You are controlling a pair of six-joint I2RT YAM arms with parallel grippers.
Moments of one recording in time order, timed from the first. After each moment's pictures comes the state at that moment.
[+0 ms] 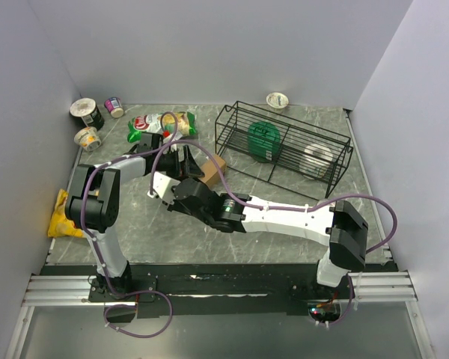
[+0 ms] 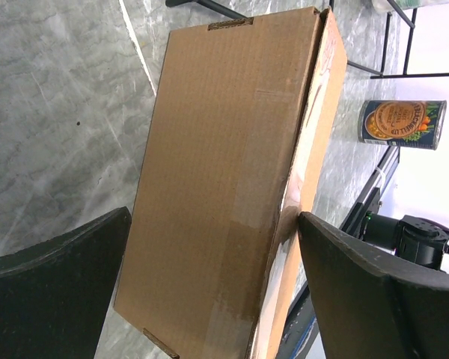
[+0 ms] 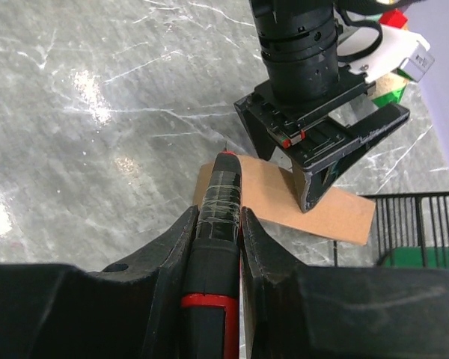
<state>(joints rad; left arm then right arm) -0.19 1.87 1.12 -0.12 0.80 -0.38 1.23 1.66 1.36 -0.21 0.38 -0.31</state>
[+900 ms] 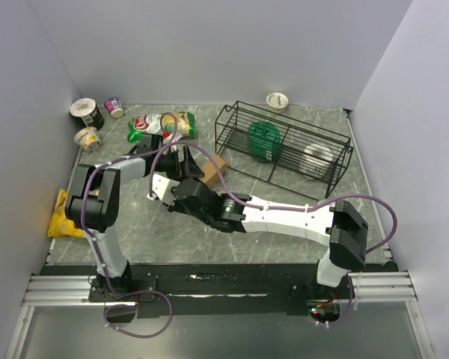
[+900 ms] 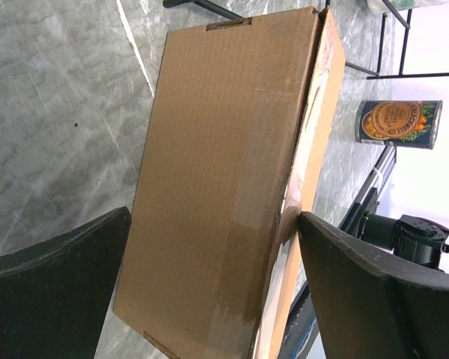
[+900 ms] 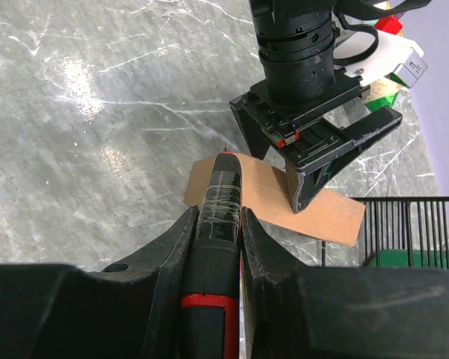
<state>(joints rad) -0.19 1.87 1.10 -0.09 0.81 -0.39 1.22 1.66 1.36 -0.22 0.38 -0.37</state>
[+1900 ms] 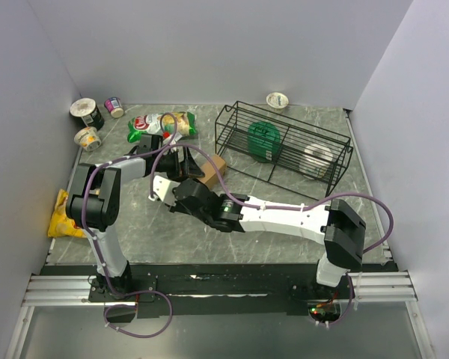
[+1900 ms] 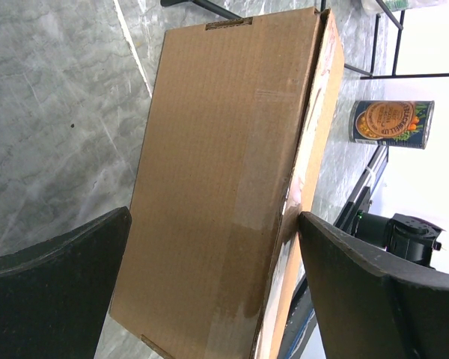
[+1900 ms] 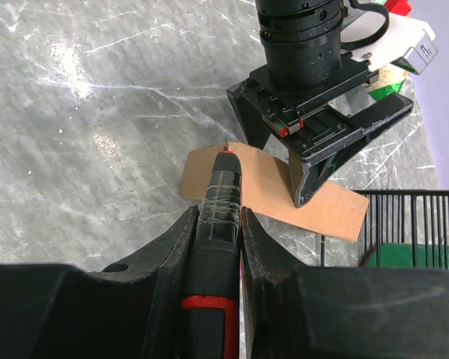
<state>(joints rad) -0.18 1.88 1.10 -0.07 0.83 -0.41 1.20 1.69 1.33 -0.21 0.38 -0.38</state>
